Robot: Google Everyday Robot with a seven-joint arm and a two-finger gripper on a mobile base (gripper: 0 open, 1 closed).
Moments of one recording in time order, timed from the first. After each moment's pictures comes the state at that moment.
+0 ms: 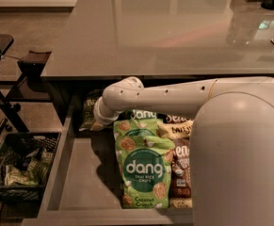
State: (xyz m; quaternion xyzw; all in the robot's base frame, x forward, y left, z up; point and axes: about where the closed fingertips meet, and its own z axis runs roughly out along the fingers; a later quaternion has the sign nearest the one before) arm 0.652 0.153 0.603 -0.70 0.64 0.07 0.30
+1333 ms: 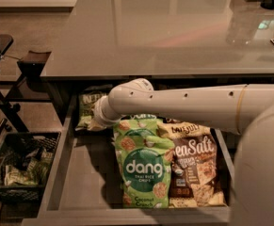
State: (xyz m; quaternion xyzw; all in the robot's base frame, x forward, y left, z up) arm 0.615 0.155 0.651 -0.70 0.62 0.08 0.35
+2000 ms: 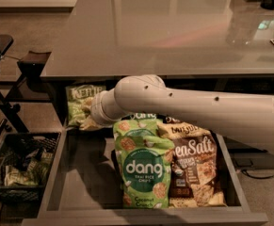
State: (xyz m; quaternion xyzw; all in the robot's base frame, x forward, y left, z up) arm 0.563 0.158 0.727 -0.71 0.58 0.12 0.39
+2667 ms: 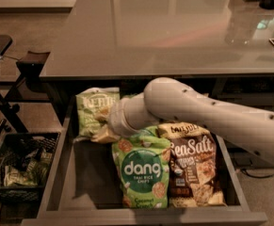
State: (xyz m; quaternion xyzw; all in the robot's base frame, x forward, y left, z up) arm 0.501 0.105 0.750 -0.68 0.60 0.18 0.38
